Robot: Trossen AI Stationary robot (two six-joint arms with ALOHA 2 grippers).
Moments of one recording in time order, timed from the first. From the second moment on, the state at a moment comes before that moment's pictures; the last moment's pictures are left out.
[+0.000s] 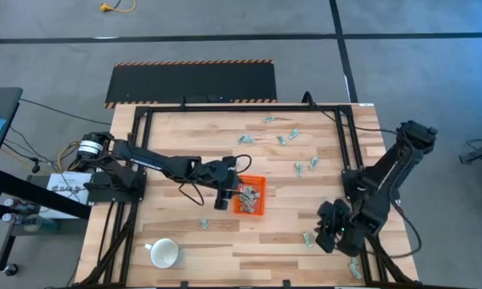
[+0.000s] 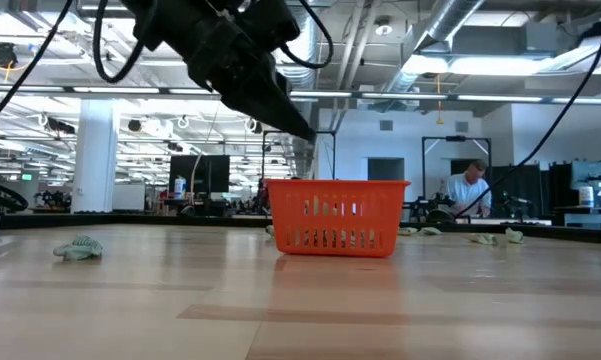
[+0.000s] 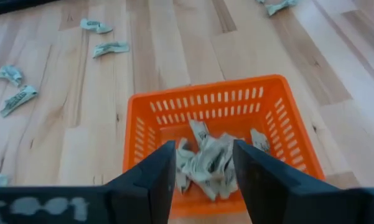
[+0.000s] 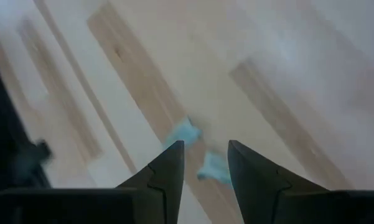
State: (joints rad) left arm -0.09 1.62 0.95 0.03 -0.02 0.16; right arm 1.00 1.32 0.76 -0.73 0.39 1.57
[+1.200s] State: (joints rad) left arm -0.09 1.56 0.95 -0.16 -0.03 0.18; right arm 0.83 1.54 0.76 -0.71 0.02 1.04
